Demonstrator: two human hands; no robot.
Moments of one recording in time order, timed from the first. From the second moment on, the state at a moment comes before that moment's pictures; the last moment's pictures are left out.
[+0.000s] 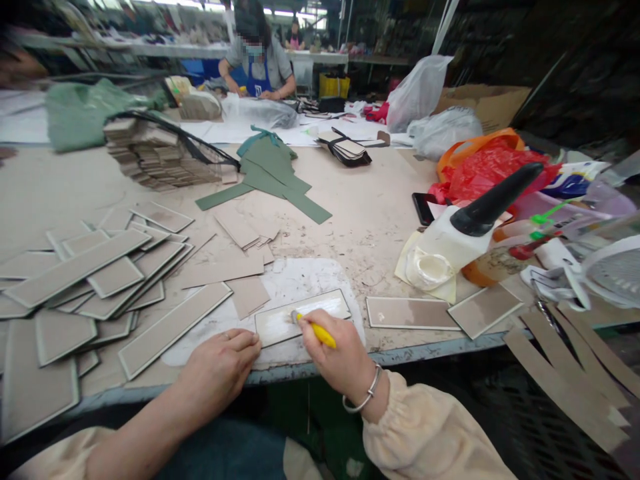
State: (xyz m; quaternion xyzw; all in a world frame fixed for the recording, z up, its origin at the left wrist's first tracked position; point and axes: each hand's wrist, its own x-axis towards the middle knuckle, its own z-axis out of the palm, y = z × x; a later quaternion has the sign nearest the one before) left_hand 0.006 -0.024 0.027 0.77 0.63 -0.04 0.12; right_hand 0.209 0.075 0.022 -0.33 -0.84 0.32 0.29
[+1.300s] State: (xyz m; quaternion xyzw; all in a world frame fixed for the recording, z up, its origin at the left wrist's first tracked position) left_hand 0.006 -0.022 0.029 0.77 0.63 -0.04 0.14; right_hand 0.216 0.082 0.033 -0.43 -0.70 0.49 0.29
